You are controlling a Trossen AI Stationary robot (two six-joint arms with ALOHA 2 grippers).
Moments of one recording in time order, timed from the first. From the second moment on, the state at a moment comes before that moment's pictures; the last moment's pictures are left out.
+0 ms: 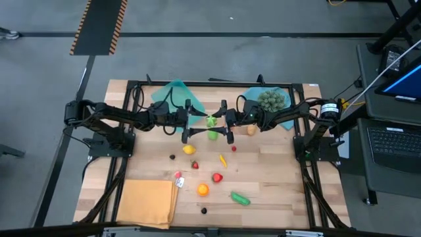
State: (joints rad) left arm 0.23 1.38 0.52 0.86 0.23 0.06; right arm -0.23 1.76 0.76 1.01 -0.39 -0.08
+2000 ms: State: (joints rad) left arm 0.23 1.51 0.63 0.86 0.22 0.06; right arm -0.23 1.76 0.76 1.01 -0.40 -0.08
